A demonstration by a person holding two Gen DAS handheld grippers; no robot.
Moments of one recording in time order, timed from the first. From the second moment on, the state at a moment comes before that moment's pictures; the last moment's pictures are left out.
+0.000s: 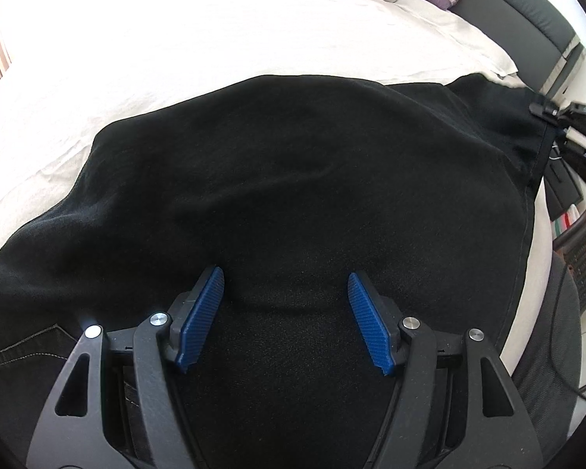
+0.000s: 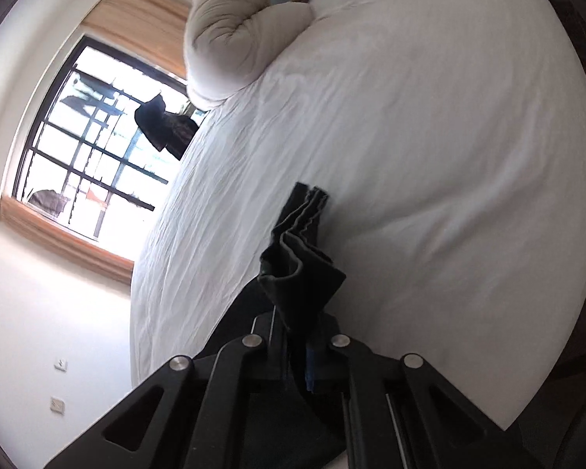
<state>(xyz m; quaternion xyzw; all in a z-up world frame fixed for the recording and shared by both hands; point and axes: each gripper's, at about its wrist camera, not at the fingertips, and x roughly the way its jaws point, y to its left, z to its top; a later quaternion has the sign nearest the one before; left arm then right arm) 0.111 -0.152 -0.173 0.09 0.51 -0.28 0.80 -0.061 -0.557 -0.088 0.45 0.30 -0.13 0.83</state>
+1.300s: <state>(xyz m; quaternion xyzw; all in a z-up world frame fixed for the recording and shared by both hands) 0.160 -0.016 -0.188 -0.34 0.59 -0.30 0.67 -0.026 -0.208 -0.074 -0.05 0.44 0.14 0.89</state>
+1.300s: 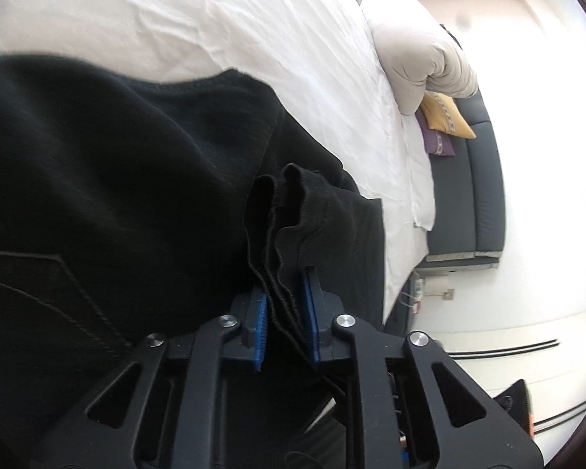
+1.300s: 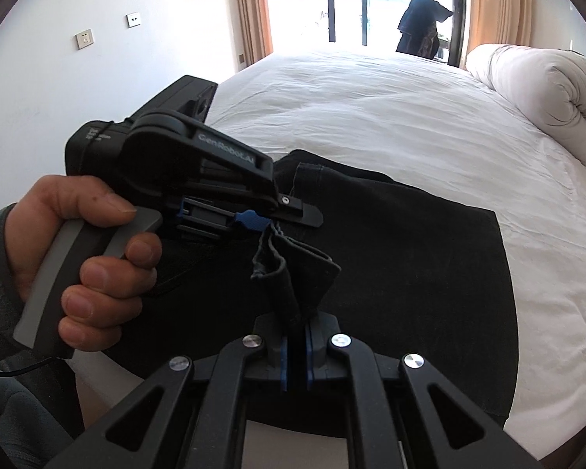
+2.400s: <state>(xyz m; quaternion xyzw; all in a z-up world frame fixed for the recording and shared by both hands) 0.139 0.002 -0.164 -0.24 0.55 -0.27 0.75 -0.022 -0.193 -0.100 0.00 0.46 0.20 0.87</state>
